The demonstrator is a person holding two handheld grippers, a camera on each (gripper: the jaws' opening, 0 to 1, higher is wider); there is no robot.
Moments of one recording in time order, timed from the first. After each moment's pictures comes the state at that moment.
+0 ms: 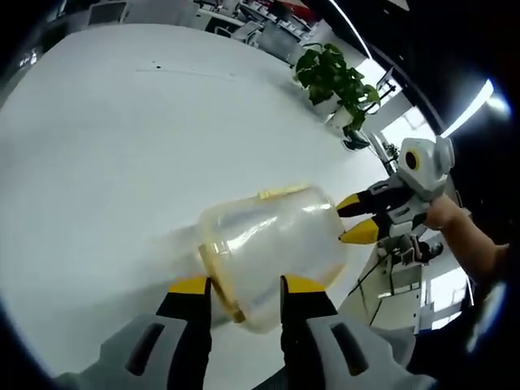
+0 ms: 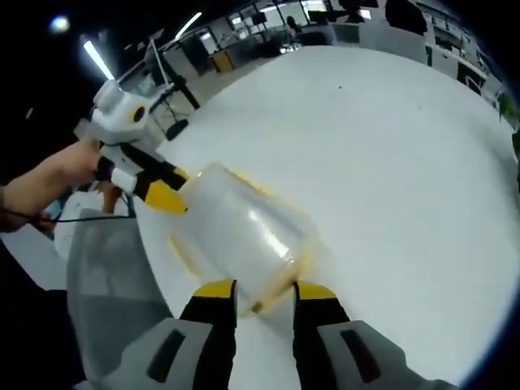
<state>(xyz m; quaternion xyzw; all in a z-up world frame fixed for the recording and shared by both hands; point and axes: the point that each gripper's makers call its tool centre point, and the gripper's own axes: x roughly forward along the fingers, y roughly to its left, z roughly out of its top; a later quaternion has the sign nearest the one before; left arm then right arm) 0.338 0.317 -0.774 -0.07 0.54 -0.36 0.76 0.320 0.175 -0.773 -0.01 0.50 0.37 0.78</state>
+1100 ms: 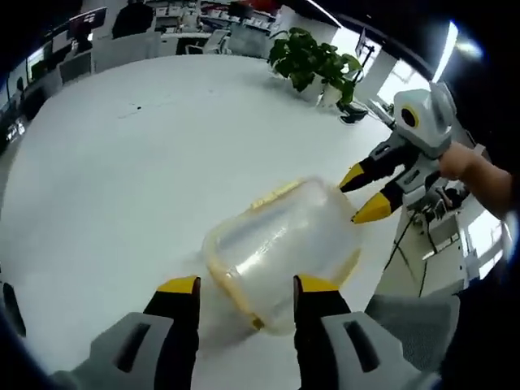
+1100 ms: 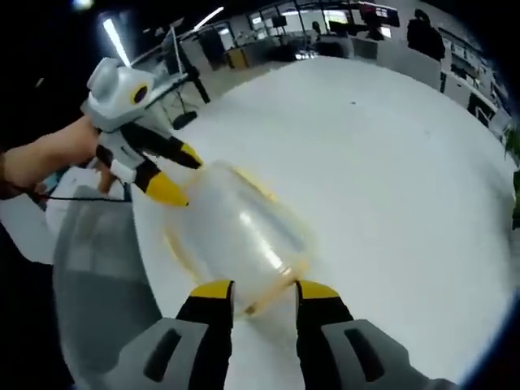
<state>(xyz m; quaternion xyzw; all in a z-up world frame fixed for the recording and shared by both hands) 0.355 0.316 -0.769 0.10 0.45 -0.38 0.80 0.330 0.176 -0.767 -0.11 0.45 0.40 0.79</state>
